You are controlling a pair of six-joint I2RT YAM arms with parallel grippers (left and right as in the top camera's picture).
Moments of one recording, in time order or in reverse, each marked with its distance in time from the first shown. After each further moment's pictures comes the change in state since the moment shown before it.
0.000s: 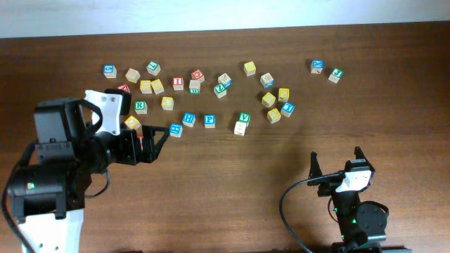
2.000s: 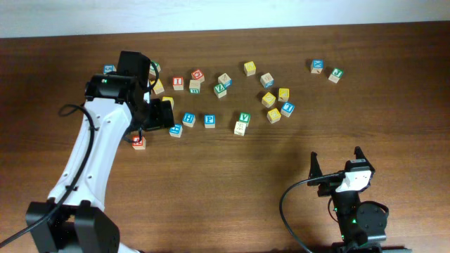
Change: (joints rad) left arm -0.194 0.593 0.194 -0.108 -0.515 -0.328; right arm 0.000 0.000 0.000 0.000 0.000 0.000
